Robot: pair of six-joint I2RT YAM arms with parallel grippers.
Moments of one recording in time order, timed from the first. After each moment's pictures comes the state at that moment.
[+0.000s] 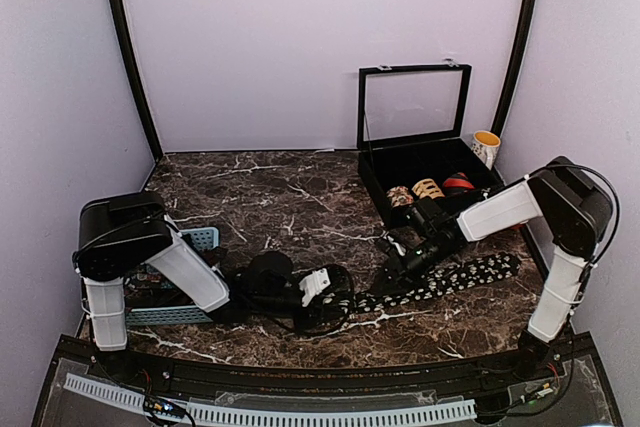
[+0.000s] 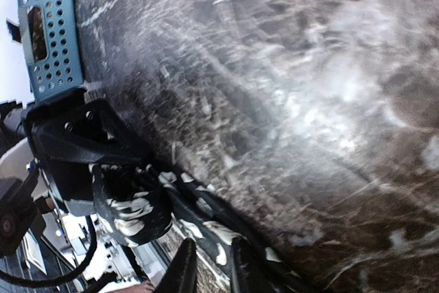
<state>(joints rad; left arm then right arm) -1.06 1.98 0.70 0.76 0.24 0.11 0.59 1.82 0.84 -0.26 -0.82 0.50</state>
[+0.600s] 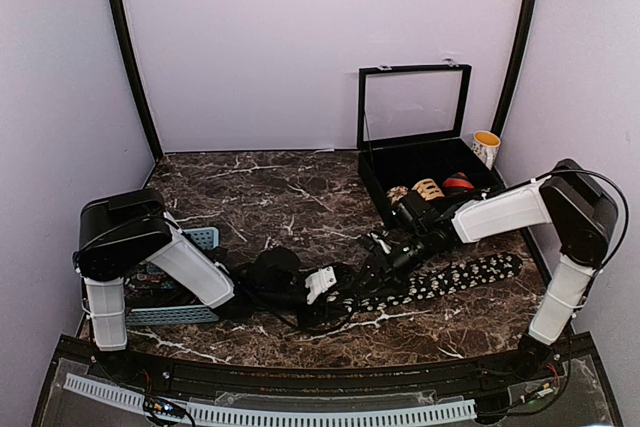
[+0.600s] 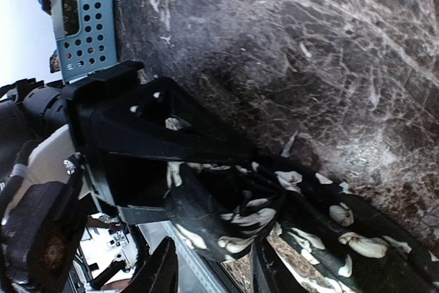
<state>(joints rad) -1.06 1.99 0.76 0.67 0.25 0.14 0.72 1.75 0.89 -0.24 -0.85 0.63</state>
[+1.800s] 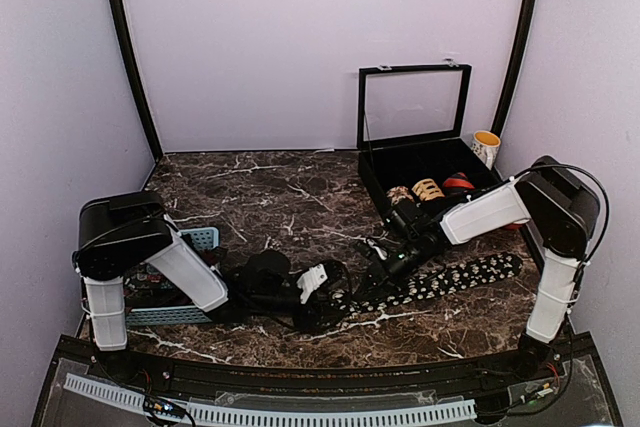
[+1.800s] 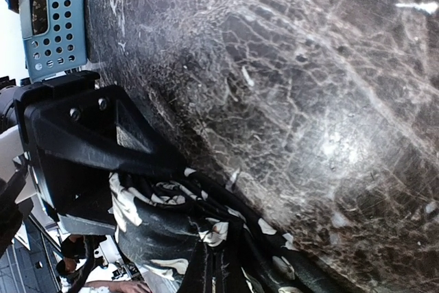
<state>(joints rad) -1.06 1.98 0.68 0.80 0.28 0.02 0.70 1.87 0.92 -0.24 -0.81 0.50</state>
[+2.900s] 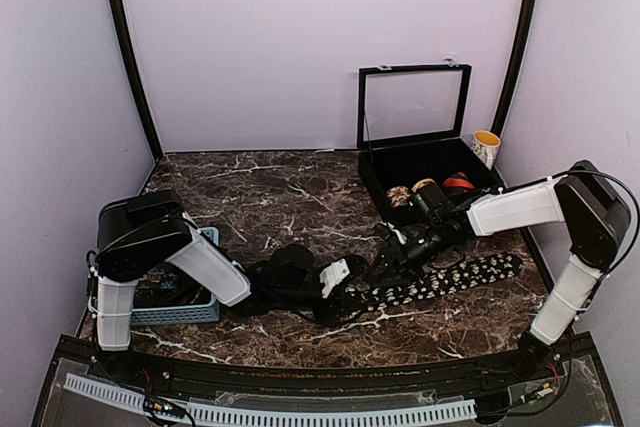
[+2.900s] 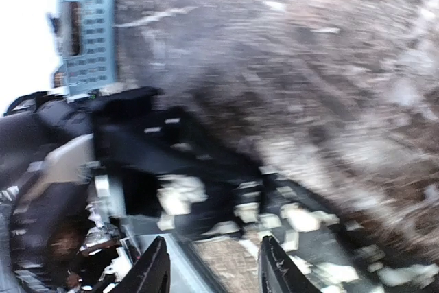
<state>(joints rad) -1.07 2.09 0.88 0.69 0.27 0.05 0.62 1.70 0.87 -0.29 -0.82 0.54</state>
